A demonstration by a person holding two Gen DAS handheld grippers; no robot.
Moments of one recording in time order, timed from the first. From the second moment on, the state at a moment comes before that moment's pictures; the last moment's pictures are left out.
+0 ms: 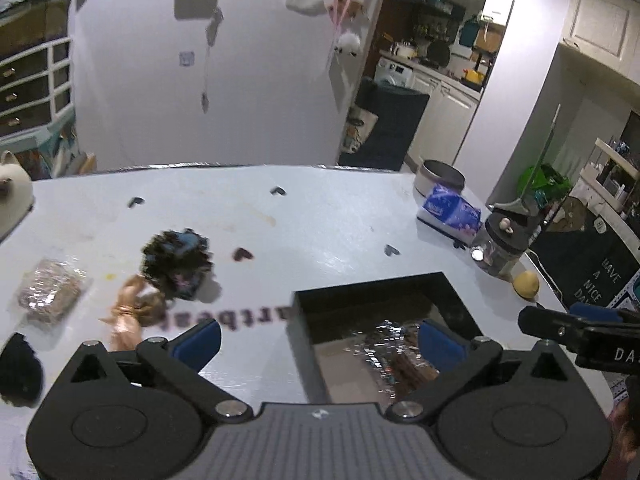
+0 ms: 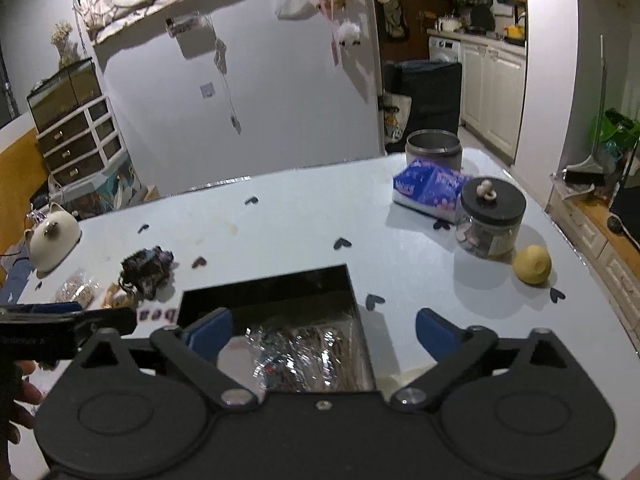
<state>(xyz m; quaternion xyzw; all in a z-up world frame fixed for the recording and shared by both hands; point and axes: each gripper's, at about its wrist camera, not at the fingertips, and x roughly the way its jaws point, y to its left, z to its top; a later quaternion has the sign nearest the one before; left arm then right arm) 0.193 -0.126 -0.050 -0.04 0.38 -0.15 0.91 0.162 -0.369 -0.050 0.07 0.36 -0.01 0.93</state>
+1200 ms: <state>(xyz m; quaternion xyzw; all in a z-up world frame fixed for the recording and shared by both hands) 0.143 0.132 -0.102 -0.06 0.42 0.01 0.91 0.158 -0.151 -0.103 0.04 0.39 0.10 0.91</state>
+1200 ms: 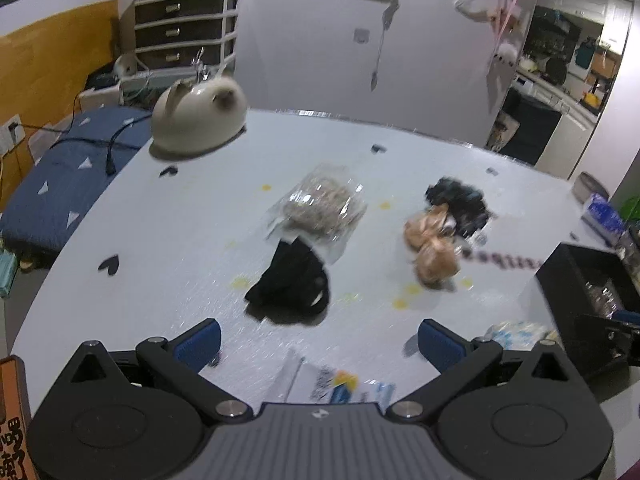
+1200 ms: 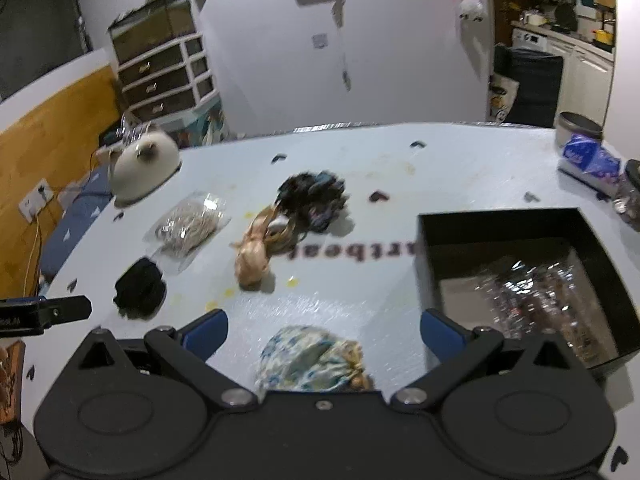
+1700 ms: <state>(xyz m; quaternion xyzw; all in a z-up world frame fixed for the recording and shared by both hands) 0.139 0.120 -0.154 0.02 0.47 -0.08 0.88 0.191 -0.102 -0.151 -0.02 0.47 0.11 0.87</state>
